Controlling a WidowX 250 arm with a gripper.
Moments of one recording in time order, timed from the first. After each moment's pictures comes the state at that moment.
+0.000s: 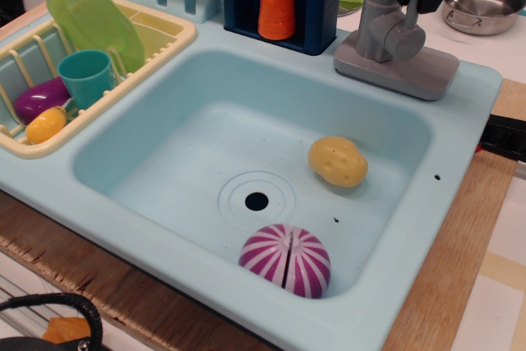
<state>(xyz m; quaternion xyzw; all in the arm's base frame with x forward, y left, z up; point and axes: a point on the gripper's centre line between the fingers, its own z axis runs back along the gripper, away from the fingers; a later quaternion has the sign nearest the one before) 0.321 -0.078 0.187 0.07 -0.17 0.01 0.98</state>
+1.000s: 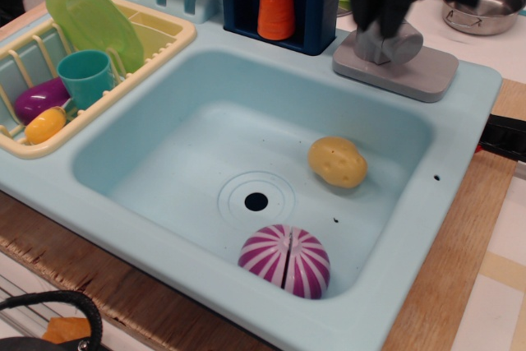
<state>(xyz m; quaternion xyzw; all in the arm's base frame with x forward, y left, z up) 0.269 -0.041 0.173 0.08 -0.15 0.06 0.98</state>
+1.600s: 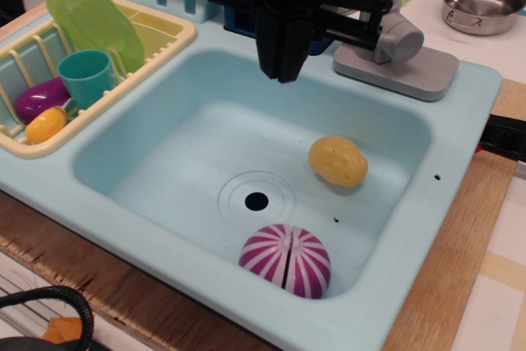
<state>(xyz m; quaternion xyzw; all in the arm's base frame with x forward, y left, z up) 0.246 -0.024 0.165 0.07 -0.07 0.09 0.99</state>
